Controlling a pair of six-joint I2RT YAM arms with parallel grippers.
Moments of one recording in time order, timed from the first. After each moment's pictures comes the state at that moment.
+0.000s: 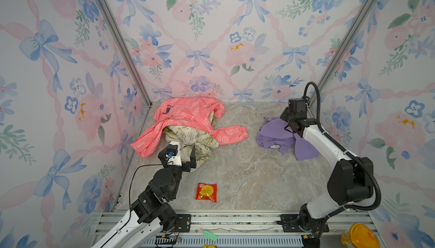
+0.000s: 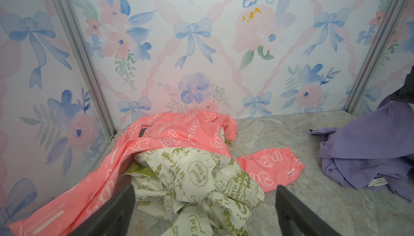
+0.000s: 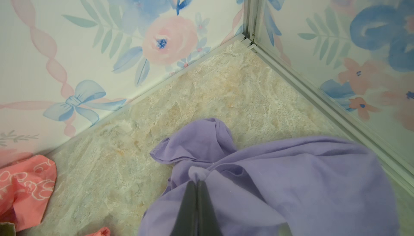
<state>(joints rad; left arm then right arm) -0.77 0.36 0.47 -0.13 -0.67 0.00 0.14 1.59 1.31 -0.33 0.40 0.57</state>
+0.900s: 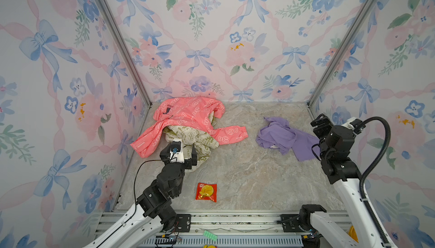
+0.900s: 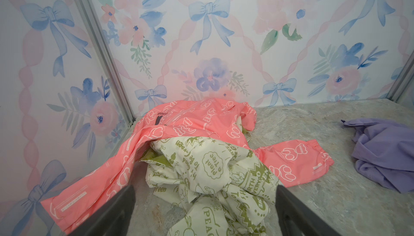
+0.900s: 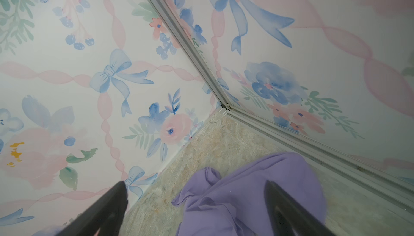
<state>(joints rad) -0.77 0.50 0.50 -0.13 -0.80 -0.05 0.01 0.81 0.82 -0.20 0.46 0.69</state>
